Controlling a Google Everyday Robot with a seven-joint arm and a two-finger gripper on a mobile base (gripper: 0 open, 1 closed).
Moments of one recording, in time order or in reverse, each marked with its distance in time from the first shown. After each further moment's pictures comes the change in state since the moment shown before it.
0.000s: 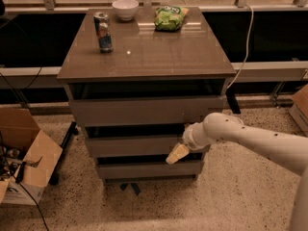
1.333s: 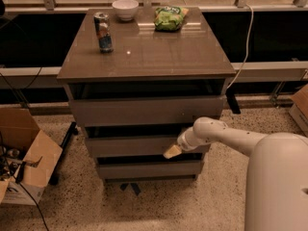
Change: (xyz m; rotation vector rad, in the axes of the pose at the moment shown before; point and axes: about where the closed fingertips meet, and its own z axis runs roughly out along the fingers) arm 0.038 -0.030 0.096 -0.025 0.046 0.105
